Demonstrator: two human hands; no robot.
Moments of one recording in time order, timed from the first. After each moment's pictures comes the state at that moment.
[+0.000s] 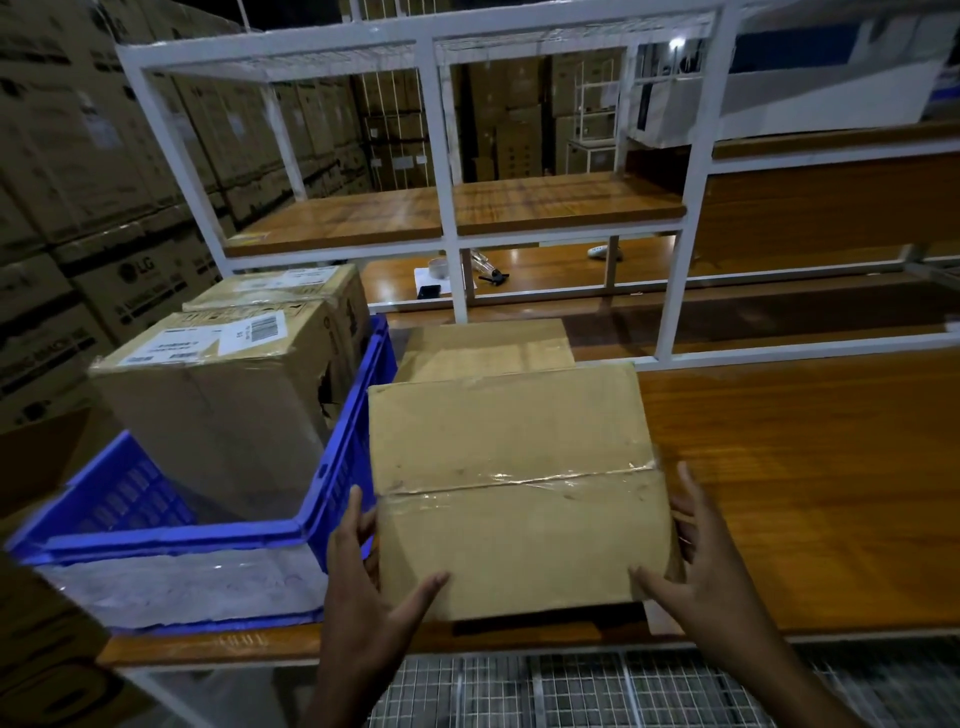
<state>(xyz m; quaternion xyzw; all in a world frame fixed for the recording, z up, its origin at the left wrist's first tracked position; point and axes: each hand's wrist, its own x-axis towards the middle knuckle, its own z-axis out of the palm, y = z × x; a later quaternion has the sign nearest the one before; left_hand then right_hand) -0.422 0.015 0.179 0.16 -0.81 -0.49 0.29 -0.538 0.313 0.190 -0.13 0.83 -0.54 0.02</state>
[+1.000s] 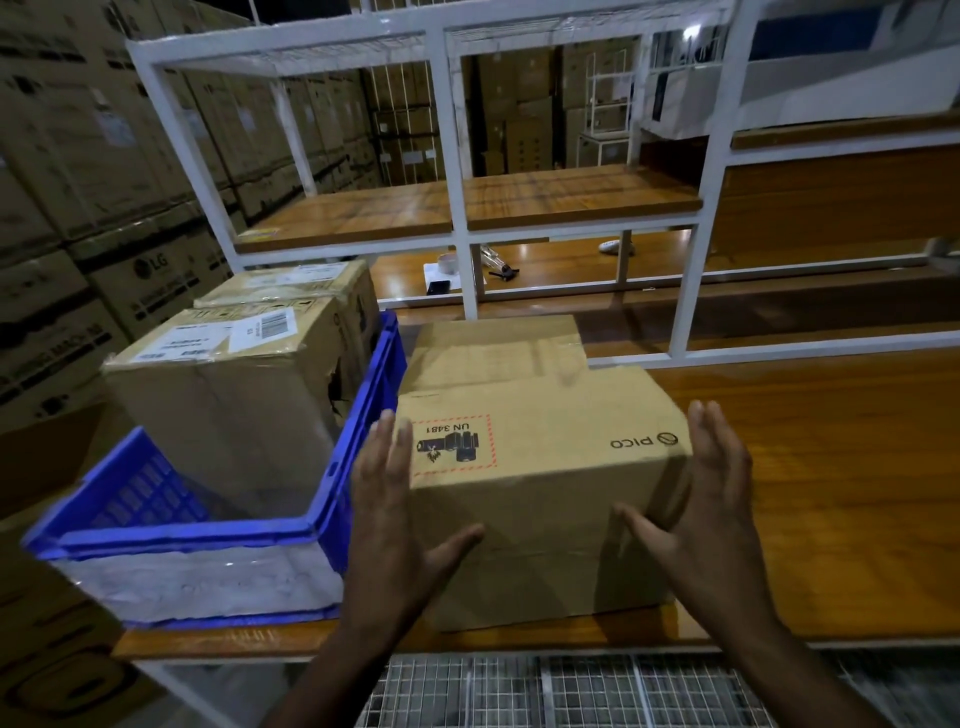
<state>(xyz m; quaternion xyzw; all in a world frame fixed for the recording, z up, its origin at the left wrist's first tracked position) -0.458 0.018 0.225 0.06 -0.90 -0.24 0.36 -0.557 0.282 0.216 -0.17 0.88 -0.37 -0.25</state>
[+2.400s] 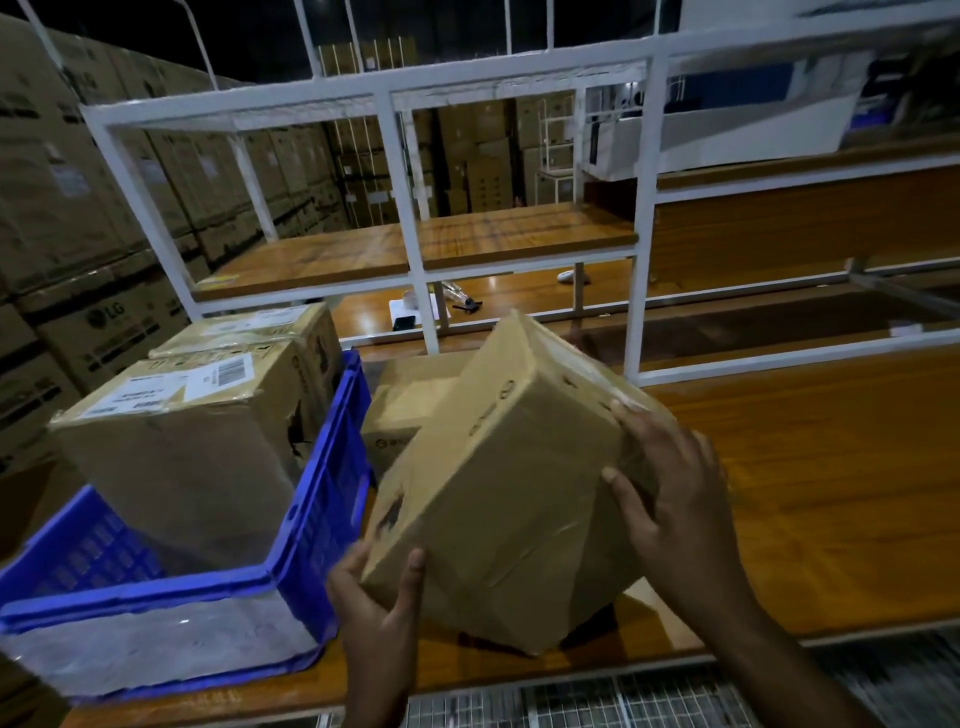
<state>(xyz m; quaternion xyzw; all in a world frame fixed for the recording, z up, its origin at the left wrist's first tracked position) -0.462 0.045 0.167 0.28 -0.70 -0.56 0.33 -0.546 0.296 0.271 -0.21 0.85 -0.40 -0.28</state>
